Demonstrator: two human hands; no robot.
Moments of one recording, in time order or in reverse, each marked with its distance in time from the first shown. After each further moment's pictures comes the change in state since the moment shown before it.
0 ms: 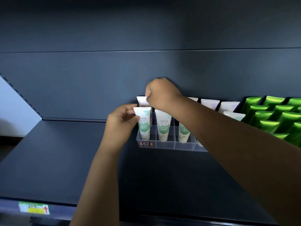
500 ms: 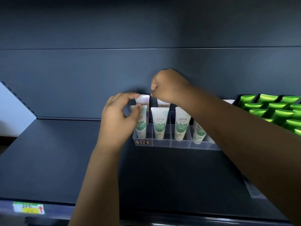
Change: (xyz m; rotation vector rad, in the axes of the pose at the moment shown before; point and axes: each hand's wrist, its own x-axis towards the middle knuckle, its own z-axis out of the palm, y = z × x) left_hand -0.008 0.031 0.007 0.374 0.129 0.439; right_hand -0.004 0.022 -0.030 -0.073 0.003 -0.018
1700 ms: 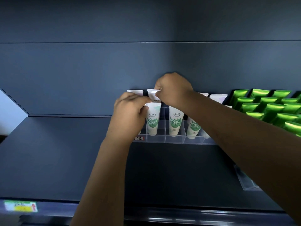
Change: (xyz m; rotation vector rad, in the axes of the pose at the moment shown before) left_hand 0.002 0.000 0.038 0.263 -0.148 0.195; right_hand -0.027 0.027 0.012 -0.054 0.058 0.060
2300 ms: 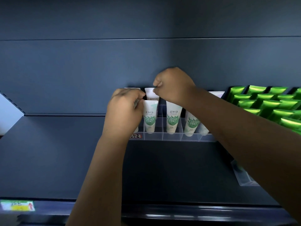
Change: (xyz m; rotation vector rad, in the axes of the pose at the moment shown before) left_hand 0.002 0.010 -0.008 -0.014 0.055 -0.107; right_hand -0.006 0.008 -0.011 0.063 0.024 -0.049
